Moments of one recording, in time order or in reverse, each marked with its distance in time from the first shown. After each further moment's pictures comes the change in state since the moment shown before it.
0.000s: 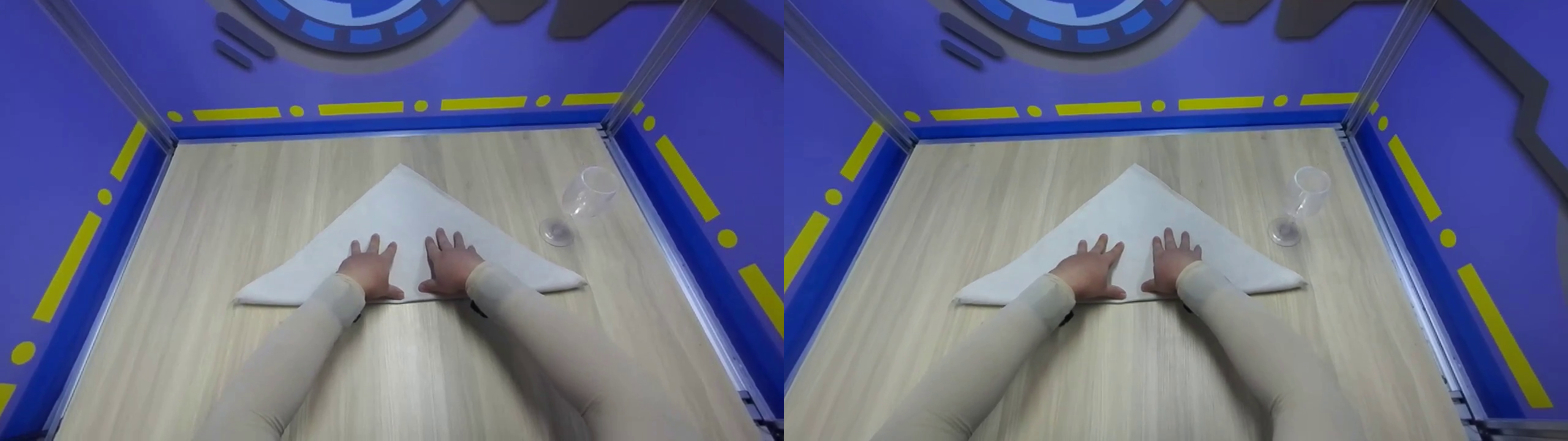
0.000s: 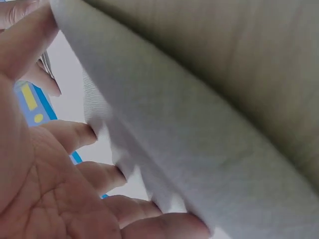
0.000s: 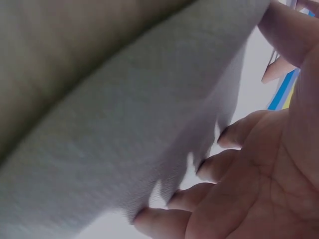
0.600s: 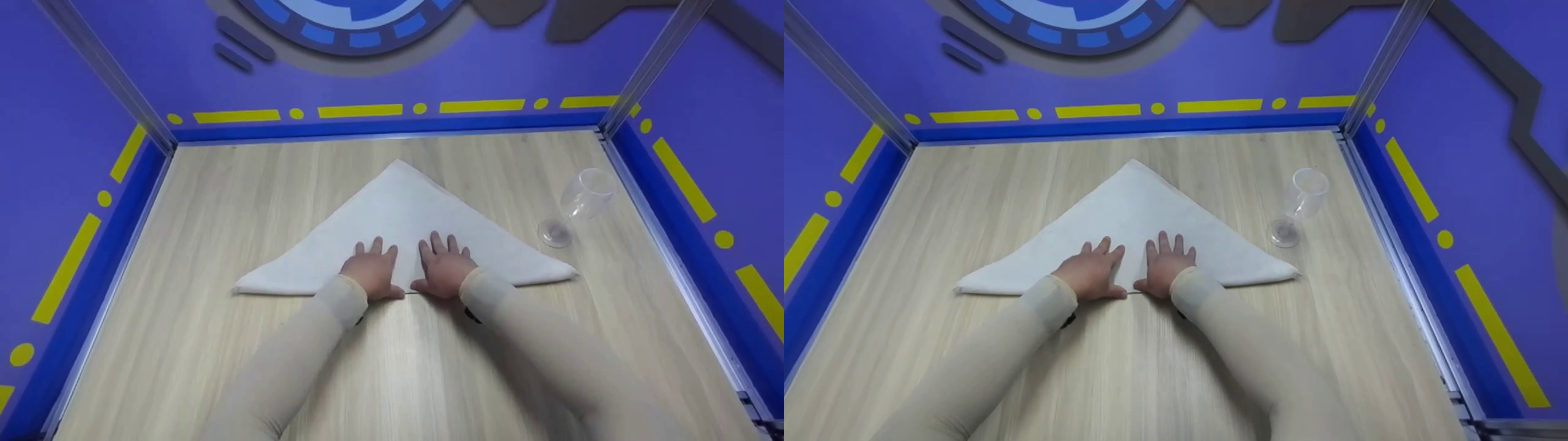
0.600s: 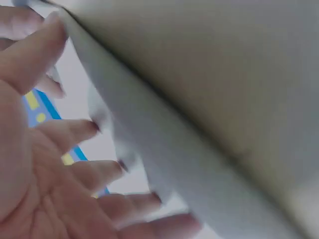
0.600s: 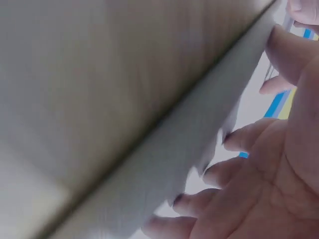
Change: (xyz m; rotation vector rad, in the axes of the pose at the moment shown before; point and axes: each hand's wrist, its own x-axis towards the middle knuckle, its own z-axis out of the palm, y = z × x) left_hand 0.002 0.003 -0.003 0.058 0.060 0.051; right_hand 0.003 -0.007 0.003 0.043 0.025 0.003
